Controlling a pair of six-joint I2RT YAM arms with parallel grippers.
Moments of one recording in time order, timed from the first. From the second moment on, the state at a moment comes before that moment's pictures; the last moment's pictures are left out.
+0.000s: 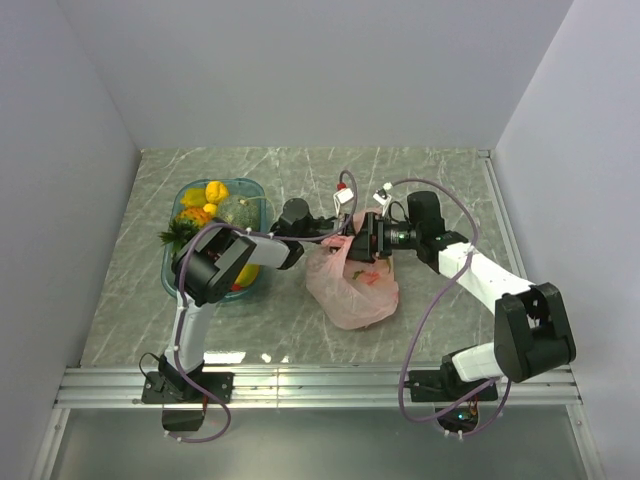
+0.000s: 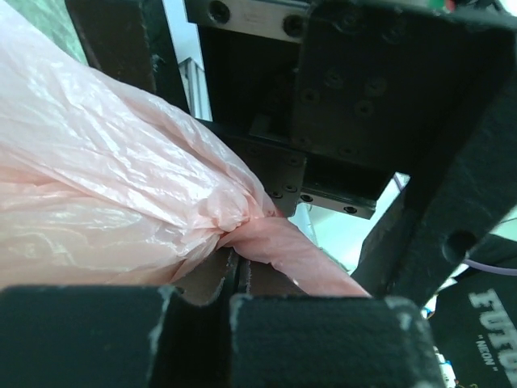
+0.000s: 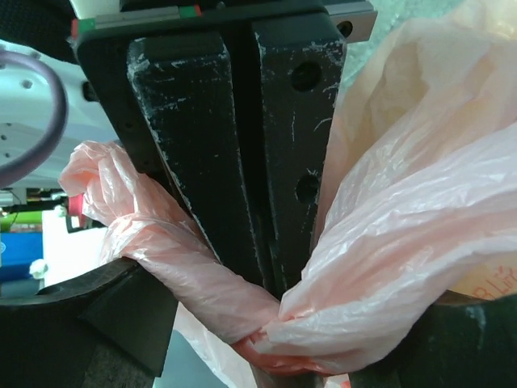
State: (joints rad) left arm -0.68 2.11 1.14 1.16 1.13 -1.19; right arm 0.31 1.39 0.81 -0.03 -0.90 0.51
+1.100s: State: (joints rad) left arm -0.70 2.11 1.14 1.22 1.13 -1.20; right arm 0.11 1.26 0.97 -0.65 -0.95 0.07
